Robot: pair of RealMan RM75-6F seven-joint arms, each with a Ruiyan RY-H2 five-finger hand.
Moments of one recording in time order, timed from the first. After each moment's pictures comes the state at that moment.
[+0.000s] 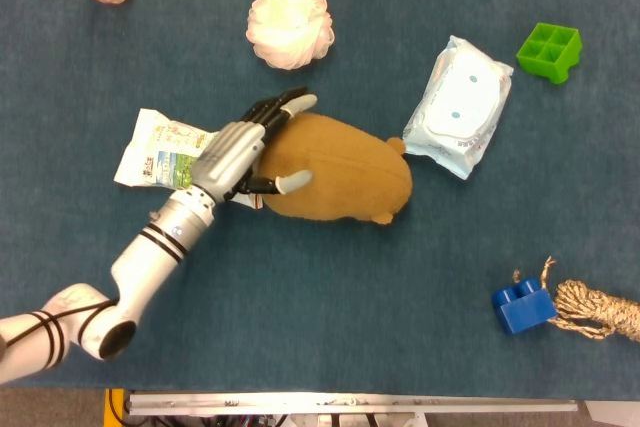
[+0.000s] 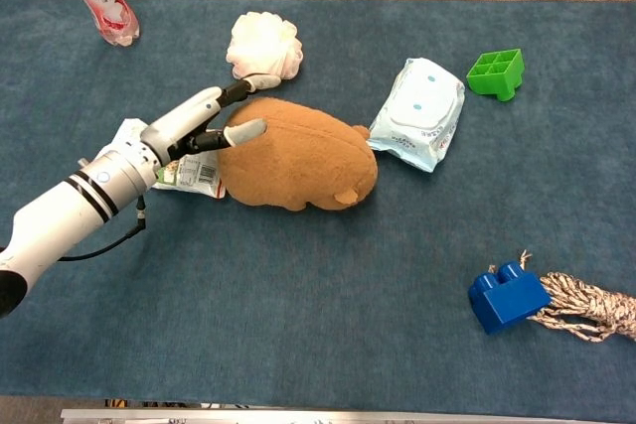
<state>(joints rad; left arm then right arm) -0.63 -1.74 -0.09 -1.21 1.51 1.01 -0.55 0.10 -0.95 0.11 -1.65 -1.45 1.46 0.10</state>
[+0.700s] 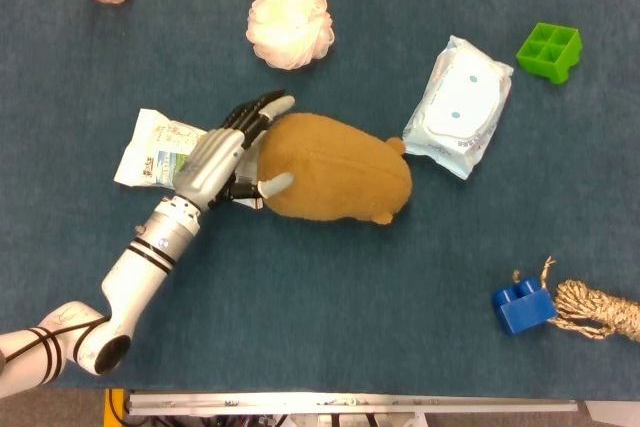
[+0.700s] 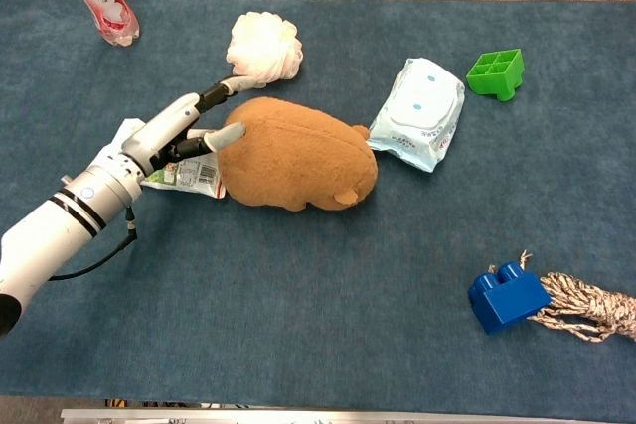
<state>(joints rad) -0.57 -1.74 -0.06 -1.19 1.50 1.10 -0.55 0.10 -0.96 0.11 -1.65 -1.45 1.46 0.10</state>
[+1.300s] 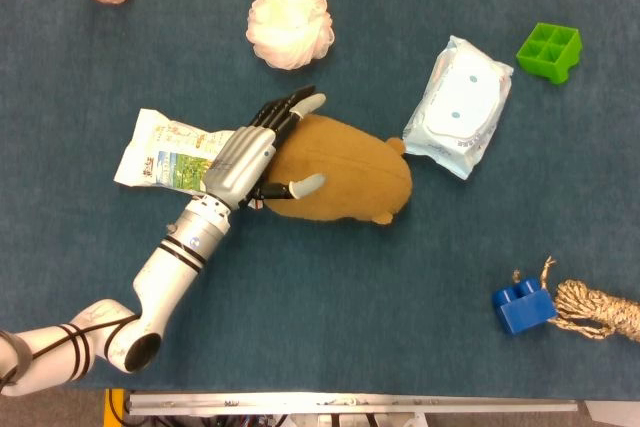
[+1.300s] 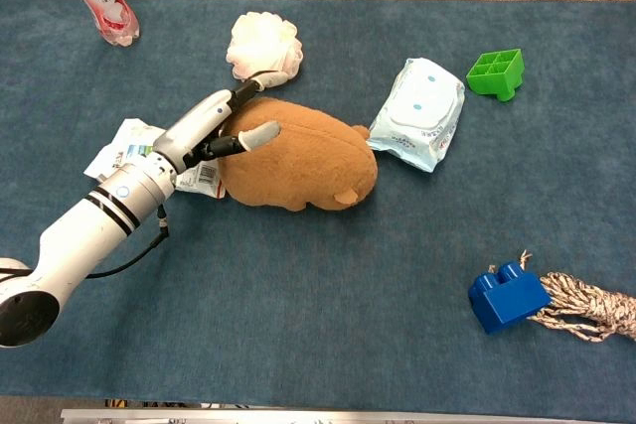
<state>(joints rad) -0.61 -1.83 -0.09 -1.19 1.48 1.08 -0.45 0.09 -0.95 0.11 -1.65 -1.44 1.46 0.10</state>
